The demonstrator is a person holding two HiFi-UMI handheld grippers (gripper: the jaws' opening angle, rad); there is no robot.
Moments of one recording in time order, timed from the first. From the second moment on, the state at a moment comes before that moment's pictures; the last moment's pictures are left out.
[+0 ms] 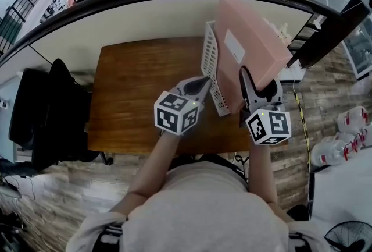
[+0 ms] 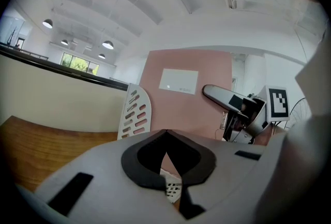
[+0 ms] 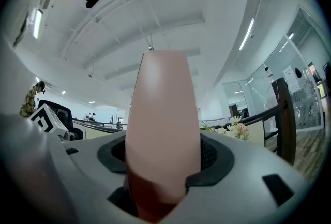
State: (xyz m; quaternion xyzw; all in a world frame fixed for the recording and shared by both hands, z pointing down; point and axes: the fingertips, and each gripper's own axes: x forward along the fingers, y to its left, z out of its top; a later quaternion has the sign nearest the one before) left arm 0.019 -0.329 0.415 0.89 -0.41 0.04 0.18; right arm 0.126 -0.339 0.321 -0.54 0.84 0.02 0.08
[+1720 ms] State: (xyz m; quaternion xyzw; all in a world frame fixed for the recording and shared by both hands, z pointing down) left arm 0.015 -0.336 0.426 0.88 -0.42 0.06 0.19; right arm 0.119 -0.354 0.353 -0.53 0.84 0.03 0.11
